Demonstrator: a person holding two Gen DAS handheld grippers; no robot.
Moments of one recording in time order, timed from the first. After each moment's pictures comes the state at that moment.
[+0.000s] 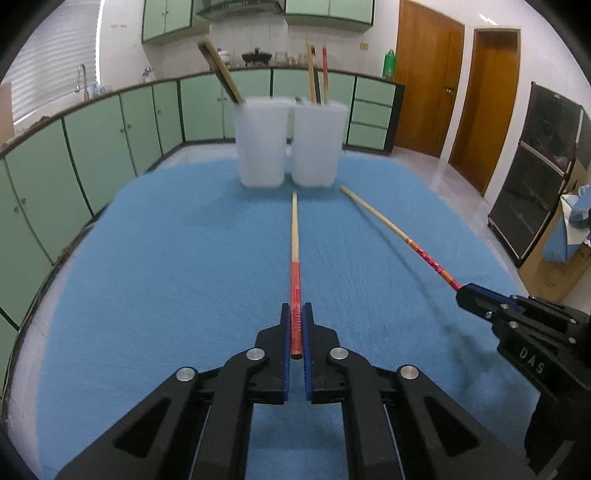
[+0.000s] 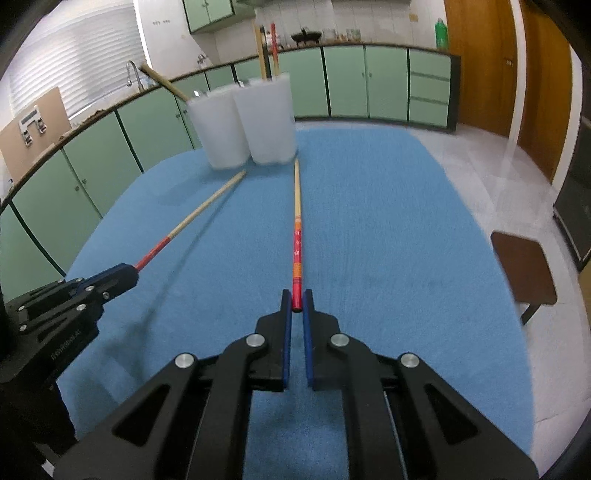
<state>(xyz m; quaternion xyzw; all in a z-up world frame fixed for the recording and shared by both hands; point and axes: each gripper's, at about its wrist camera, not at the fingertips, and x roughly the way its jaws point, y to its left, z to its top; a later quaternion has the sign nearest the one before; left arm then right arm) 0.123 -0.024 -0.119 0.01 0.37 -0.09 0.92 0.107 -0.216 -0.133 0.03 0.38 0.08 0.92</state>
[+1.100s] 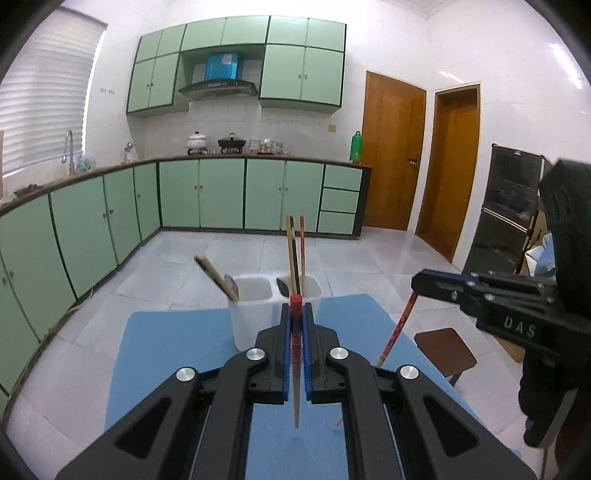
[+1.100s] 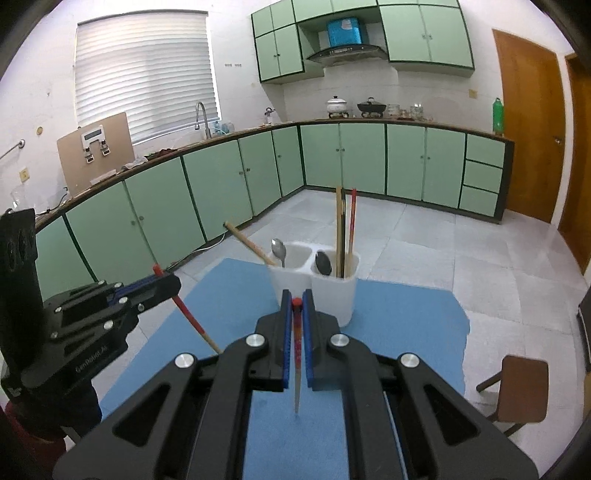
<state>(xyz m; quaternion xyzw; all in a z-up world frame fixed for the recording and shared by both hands) 0.160 -0.007 0.042 0.00 0.22 -0.16 0.96 0.171 -0.197 0.062 -0.01 0.27 0.20 0.94</state>
